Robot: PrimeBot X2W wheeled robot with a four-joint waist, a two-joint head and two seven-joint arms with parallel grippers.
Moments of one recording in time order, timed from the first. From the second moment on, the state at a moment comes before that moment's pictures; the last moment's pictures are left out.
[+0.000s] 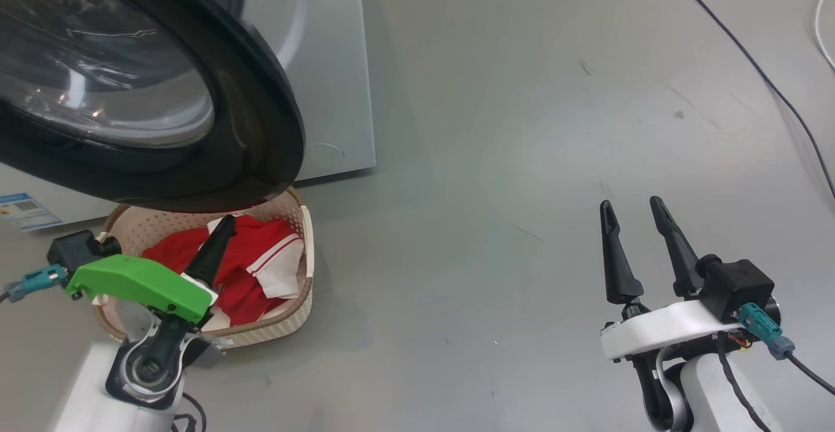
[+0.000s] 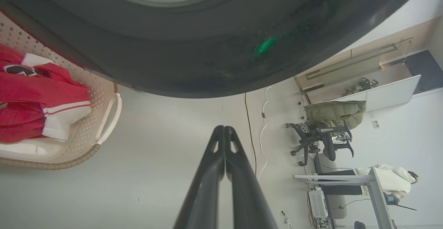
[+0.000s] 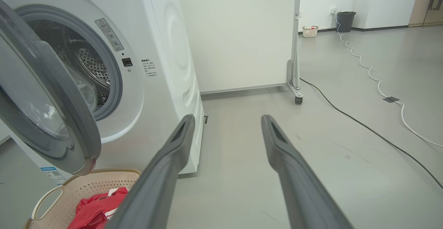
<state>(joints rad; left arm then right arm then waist) -0.32 0.18 -0.25 0.34 -1.43 -0.09 0.20 -0.09 -0.06 0.21 0.14 0.35 0.06 -0.25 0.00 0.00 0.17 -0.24</state>
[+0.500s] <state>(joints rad) -0.26 0.27 -0.30 0.29 -1.10 -0.11 -0.05 -0.06 -0.08 0.17 0.12 0.33 0.07 -0.25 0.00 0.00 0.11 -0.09</state>
